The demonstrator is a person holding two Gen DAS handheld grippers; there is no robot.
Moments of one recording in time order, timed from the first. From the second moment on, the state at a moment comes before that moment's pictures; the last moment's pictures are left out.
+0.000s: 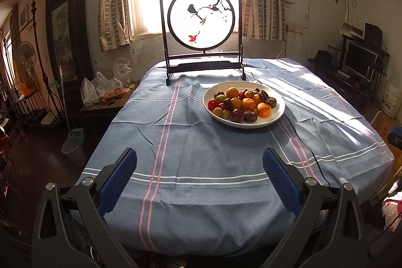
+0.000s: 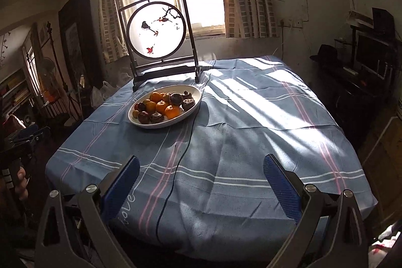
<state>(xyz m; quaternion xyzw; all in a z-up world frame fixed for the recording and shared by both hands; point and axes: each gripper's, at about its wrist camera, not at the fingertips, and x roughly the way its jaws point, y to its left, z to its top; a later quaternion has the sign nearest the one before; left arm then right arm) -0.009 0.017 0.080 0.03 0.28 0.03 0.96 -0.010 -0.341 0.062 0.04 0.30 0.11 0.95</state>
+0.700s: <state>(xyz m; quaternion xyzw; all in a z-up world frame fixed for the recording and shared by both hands) -0.004 0.029 0.079 0.01 0.29 0.05 0.96 -0.006 -0.347 0.054 0.05 0.30 0.10 0.95</state>
